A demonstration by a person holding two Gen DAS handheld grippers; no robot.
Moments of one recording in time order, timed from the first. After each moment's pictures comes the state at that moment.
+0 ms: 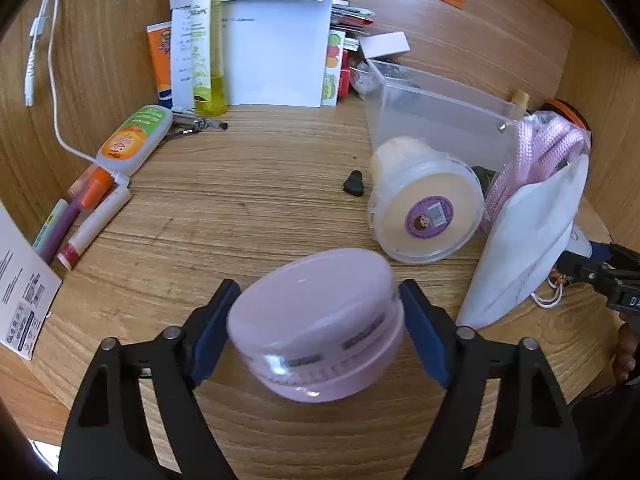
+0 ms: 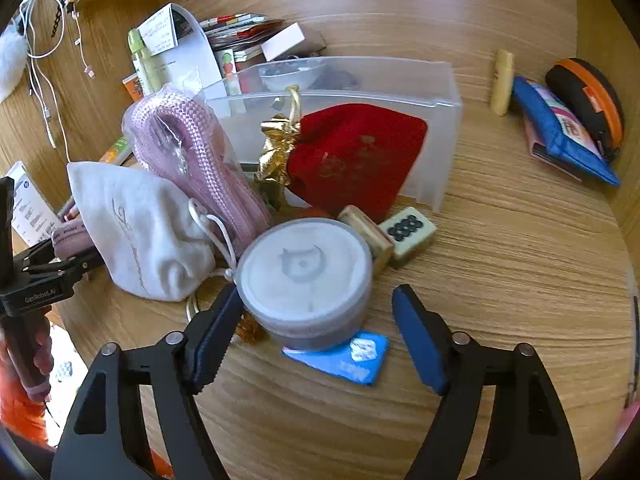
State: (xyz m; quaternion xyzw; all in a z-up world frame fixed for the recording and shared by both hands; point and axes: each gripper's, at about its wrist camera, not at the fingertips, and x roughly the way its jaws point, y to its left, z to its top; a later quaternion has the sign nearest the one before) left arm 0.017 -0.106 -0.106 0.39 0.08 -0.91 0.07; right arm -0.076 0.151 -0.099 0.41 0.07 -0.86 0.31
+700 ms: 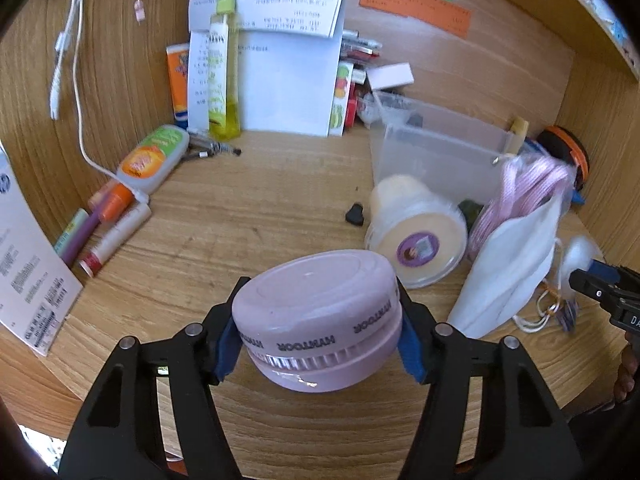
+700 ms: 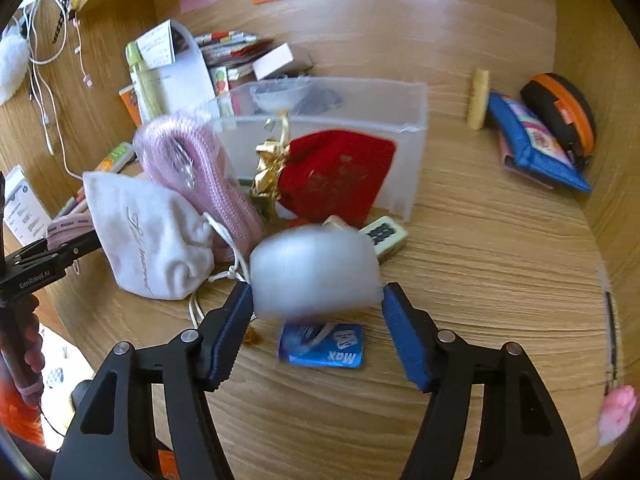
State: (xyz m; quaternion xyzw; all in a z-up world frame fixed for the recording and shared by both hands) left arm 0.028 -0.107 -0.082 0.35 0.09 -0.93 0.08; right arm -0.057 0.167 -0.081 0.38 0.07 -0.88 0.27
